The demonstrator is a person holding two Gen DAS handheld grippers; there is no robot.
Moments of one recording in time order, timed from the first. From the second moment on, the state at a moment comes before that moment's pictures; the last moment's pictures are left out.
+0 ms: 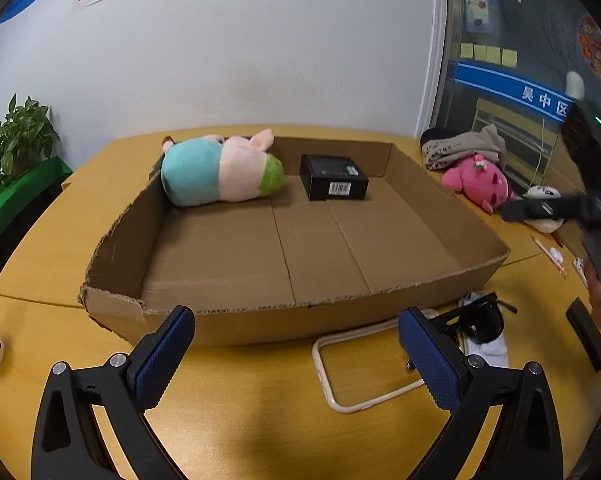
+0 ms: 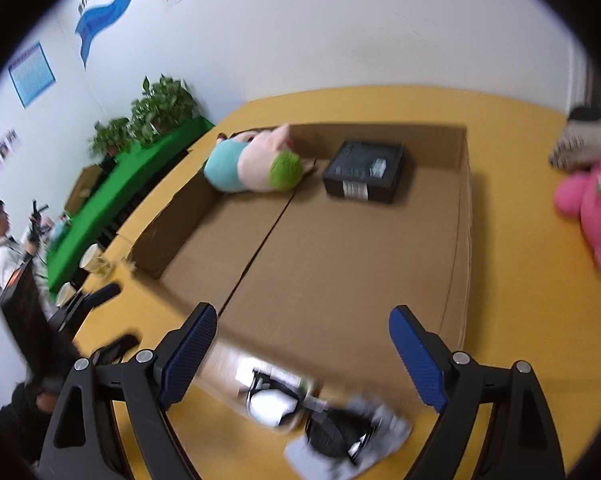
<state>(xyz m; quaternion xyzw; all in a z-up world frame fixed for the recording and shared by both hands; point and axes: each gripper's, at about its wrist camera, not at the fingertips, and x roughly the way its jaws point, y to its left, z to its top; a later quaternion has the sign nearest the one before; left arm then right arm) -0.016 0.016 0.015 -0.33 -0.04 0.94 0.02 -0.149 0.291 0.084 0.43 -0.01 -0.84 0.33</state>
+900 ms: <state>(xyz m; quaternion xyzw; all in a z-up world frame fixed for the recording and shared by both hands) -0.073 0.076 -0.054 -0.45 -0.11 0.87 0.19 -0.096 0.288 0.004 0.45 0.04 -0.82 0.34</state>
